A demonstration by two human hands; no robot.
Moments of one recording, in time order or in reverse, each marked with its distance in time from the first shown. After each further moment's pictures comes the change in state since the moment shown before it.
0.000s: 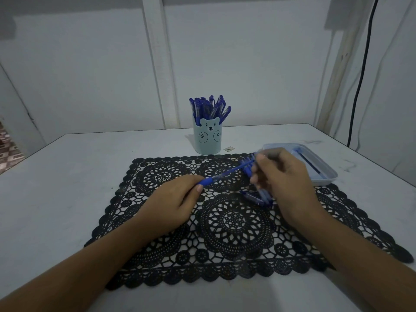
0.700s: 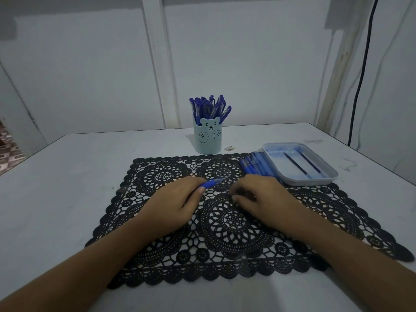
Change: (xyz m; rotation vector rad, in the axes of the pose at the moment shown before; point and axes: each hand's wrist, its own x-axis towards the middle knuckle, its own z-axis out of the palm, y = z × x) left_hand -0.001 -0.002 0.002 0.046 -0.048 0.012; right_hand 0.003 0.021 -0.002 -1.028 -0.458 -0.365
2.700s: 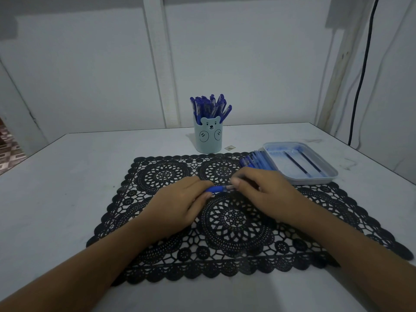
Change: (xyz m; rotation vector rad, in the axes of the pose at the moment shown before) left_hand -0.001 0.001 0.003 0.142 0.012 0.127; right_hand 0.001 -0.003 -0.009 0.186 0.016 0.032
